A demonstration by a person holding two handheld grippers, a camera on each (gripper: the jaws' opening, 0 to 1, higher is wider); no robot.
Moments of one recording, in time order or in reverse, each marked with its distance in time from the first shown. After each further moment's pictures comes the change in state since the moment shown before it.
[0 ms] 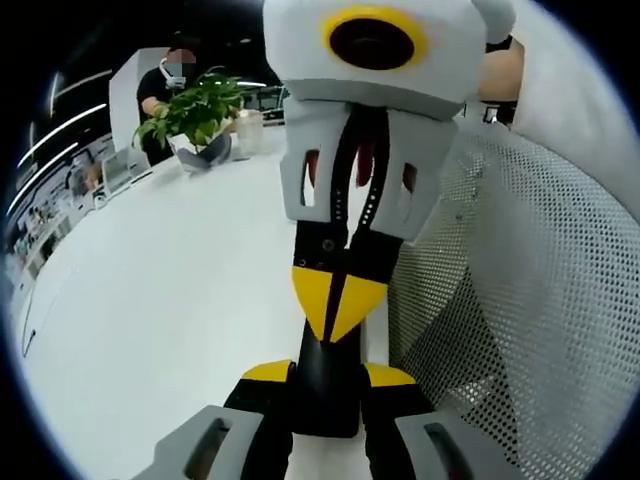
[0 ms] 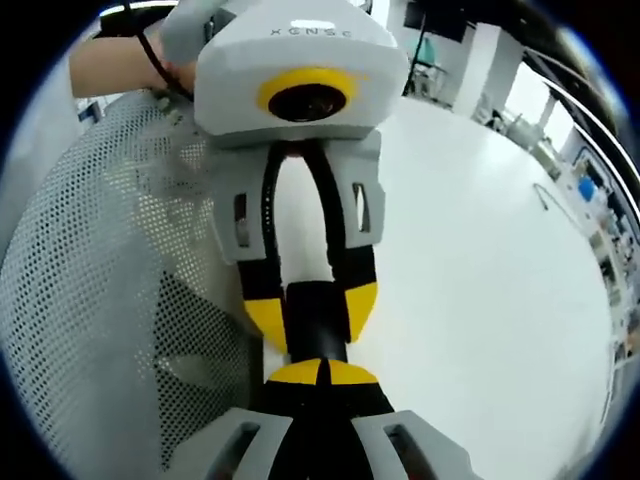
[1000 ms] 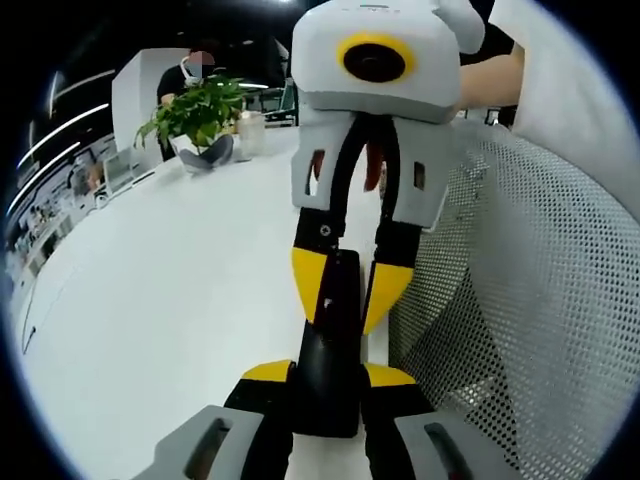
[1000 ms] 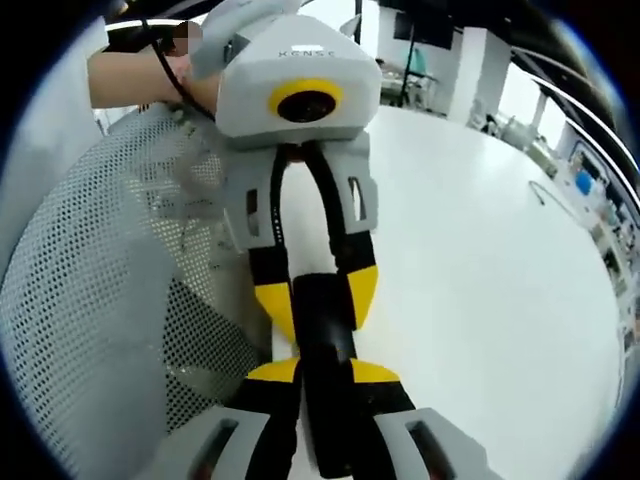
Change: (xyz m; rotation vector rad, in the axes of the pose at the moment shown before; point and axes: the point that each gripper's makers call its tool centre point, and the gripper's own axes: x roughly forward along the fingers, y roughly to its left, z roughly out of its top) left arm 0.001 0.000 0.000 -0.011 -0.007 0.006; right arm -0.006 0.004 -0.011 0.035 -0.075 0.009
